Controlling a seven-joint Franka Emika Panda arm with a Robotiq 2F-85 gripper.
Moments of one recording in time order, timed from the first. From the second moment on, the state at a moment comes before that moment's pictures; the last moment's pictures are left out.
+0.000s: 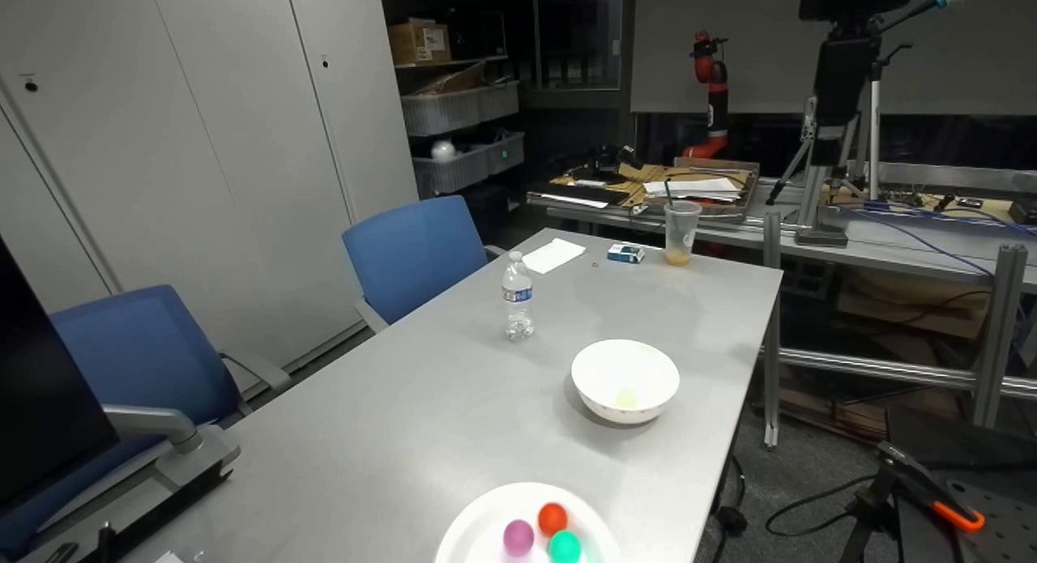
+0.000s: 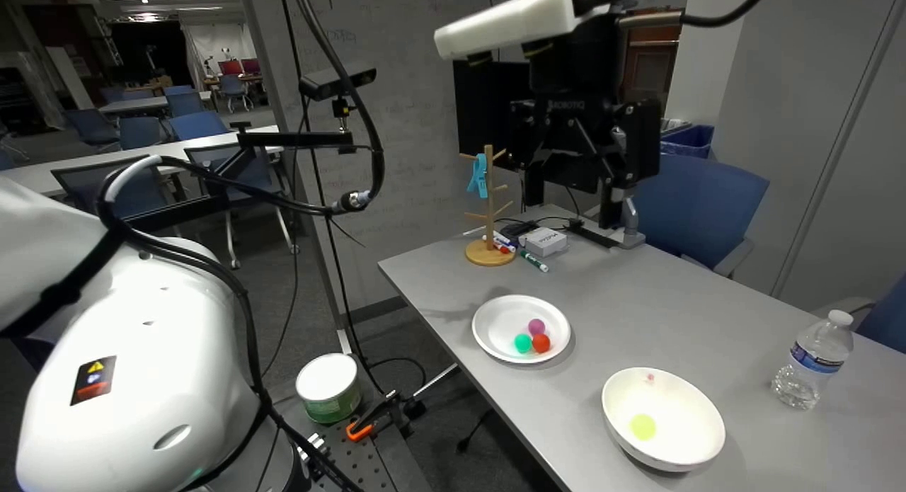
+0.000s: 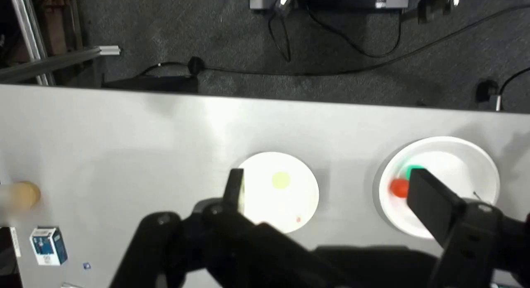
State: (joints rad) arm -0.07 -0.58 -0.11 -2.35 -0.18 1.75 -0.14
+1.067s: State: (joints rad) arm -0.07 -0.12 -0.10 -2.23 -0.12 2.11 0.09
